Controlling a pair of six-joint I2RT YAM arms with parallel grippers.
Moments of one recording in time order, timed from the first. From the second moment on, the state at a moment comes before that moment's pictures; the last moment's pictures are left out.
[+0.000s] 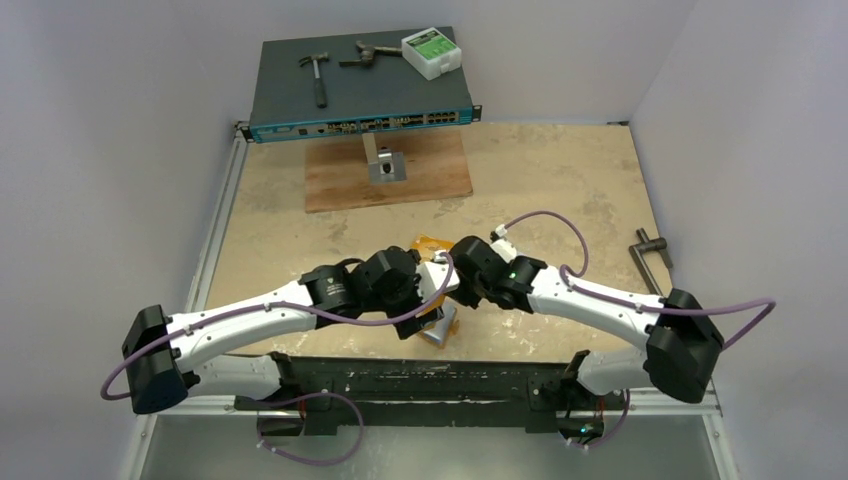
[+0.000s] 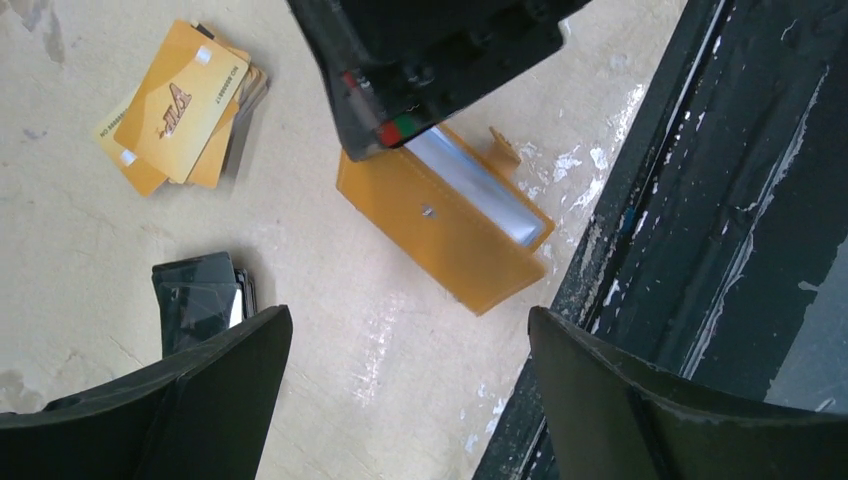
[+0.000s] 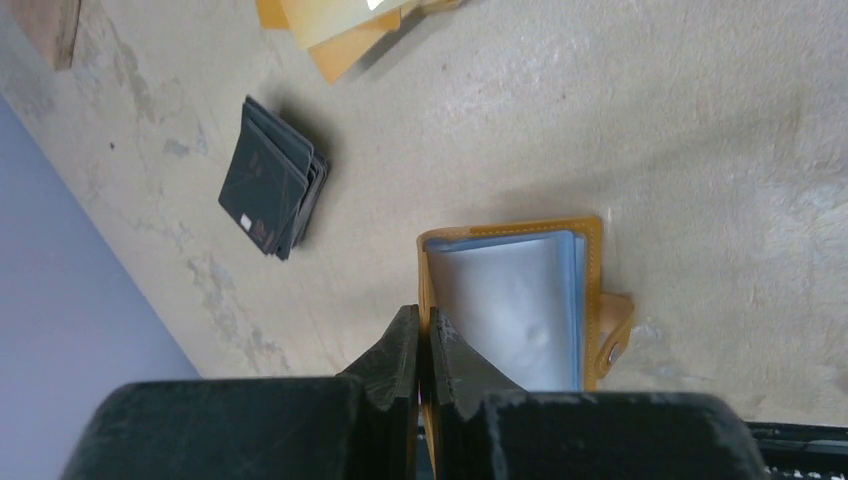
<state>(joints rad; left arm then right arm) -1.08 1.18 0.91 -0.52 0.00 0.13 0.94 1.30 0.83 -0.48 0.25 1.50</state>
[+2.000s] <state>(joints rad) -1.13 1.03 0.60 -0.17 -0.19 0.09 0.98 1.36 0.92 -0.54 0.29 1.65</state>
